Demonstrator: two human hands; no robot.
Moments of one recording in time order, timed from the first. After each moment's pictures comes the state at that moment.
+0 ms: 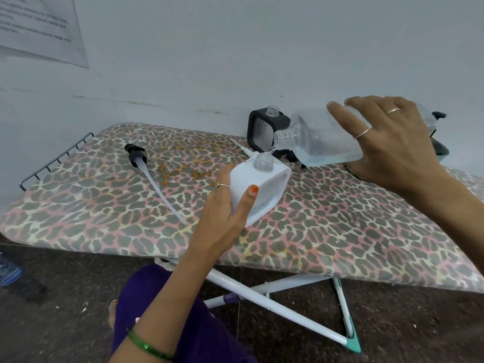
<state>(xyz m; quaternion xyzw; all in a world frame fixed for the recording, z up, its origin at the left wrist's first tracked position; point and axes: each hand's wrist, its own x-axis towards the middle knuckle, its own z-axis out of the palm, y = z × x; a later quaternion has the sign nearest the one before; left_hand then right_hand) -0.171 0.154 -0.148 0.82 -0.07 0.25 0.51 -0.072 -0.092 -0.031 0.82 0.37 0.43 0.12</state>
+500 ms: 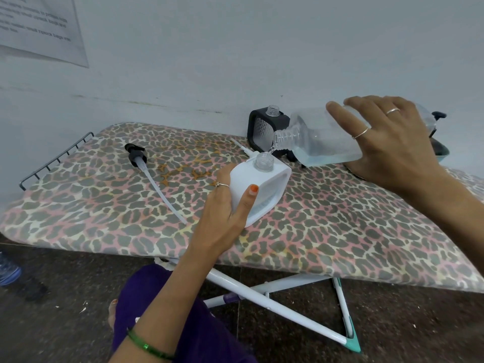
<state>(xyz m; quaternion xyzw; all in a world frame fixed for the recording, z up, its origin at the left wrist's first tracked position) -0.172 0.153 -0.146 0.81 -0.07 0.25 0.52 -0.072 -0.091 -0.031 0.81 0.37 0.44 0.12</state>
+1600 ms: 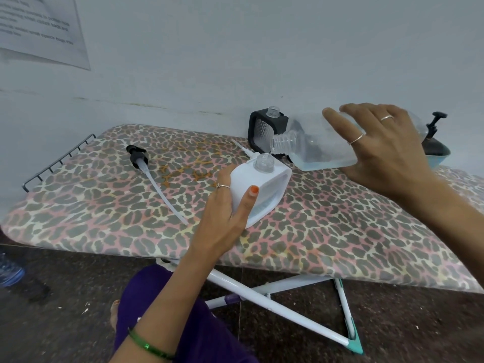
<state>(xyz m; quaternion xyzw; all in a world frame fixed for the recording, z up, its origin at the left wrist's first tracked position) -0.175 0.153 -0.143 0.82 -0.07 0.24 0.52 -0.076 -0.087 -0.039 0.82 0.37 0.43 0.10</state>
